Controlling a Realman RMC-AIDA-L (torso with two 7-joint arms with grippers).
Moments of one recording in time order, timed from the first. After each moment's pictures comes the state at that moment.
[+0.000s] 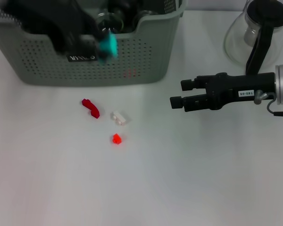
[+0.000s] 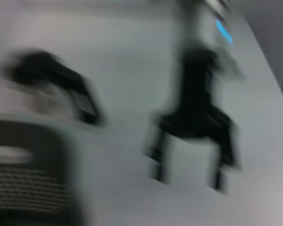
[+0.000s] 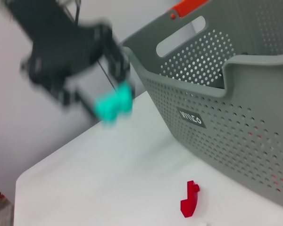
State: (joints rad) left arm -0.91 -1.99 0.56 1.13 2.51 2.03 -1.67; right arm 0.69 2.05 -0.96 -0.55 -1.94 -1.46 1.69
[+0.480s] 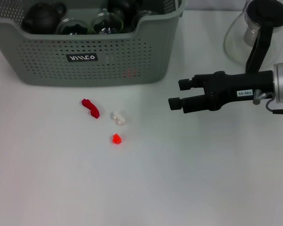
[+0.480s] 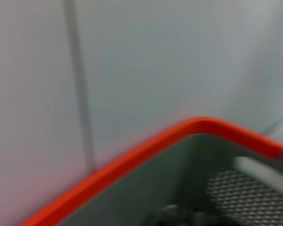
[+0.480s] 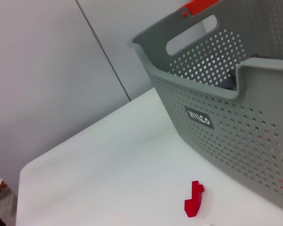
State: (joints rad) left arm -0.87 -1.83 0.55 1.03 2.44 1.53 -2.08; right arm 0.71 2.05 -0.97 -0.55 -1.95 -1.47 1.66
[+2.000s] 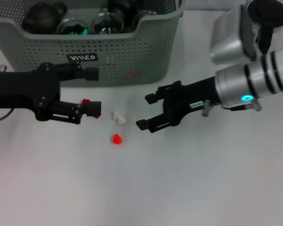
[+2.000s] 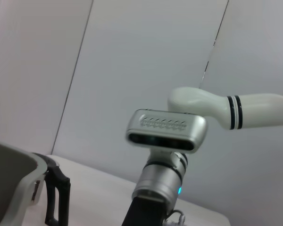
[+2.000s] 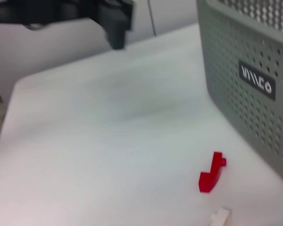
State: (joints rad) left arm -0.49 -1.97 0.59 0.68 1.96 1.99 -1.41; right arm 0.88 2.11 -1.20 -0.45 -1.98 -1.24 1.58
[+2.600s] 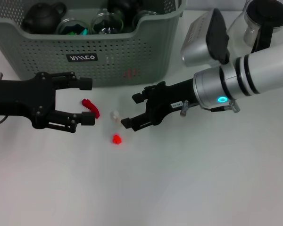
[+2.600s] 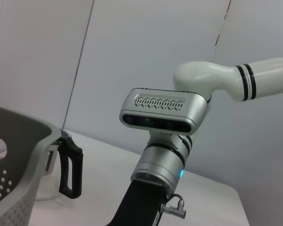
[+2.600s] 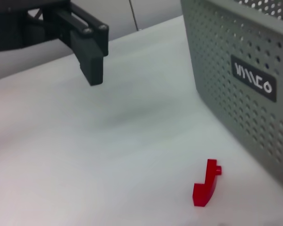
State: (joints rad) left arm -0.48 -1.95 0.59 0.67 2.02 1.96 -1.37; right arm 0.95 2.12 -1.40 -0.32 -1.77 -1.07 1.57
